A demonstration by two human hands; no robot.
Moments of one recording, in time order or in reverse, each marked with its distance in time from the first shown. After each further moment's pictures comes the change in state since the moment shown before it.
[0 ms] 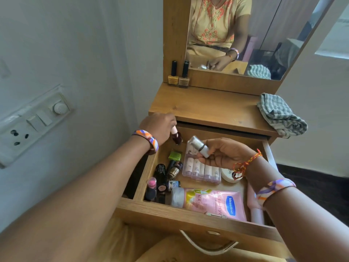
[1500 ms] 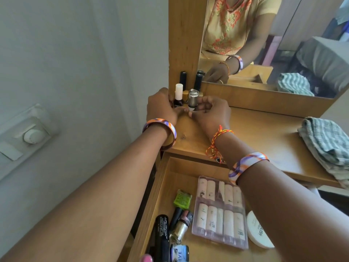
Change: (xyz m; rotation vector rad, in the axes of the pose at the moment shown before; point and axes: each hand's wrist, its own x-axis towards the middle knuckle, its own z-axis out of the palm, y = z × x) left_hand 0.128 -0.021 0.003 -0.424 0.339 -0.442; right_hand 0.129 -0.112 0.046 -0.626 0.636 -0.787
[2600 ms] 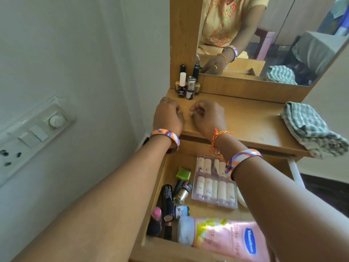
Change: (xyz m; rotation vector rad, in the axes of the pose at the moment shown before) left_hand -0.062 -0.006 -0.008 0.139 -0.030 0.121; right_hand -0.051 0.004 -0.012 -0.343 -0.061 -0.168
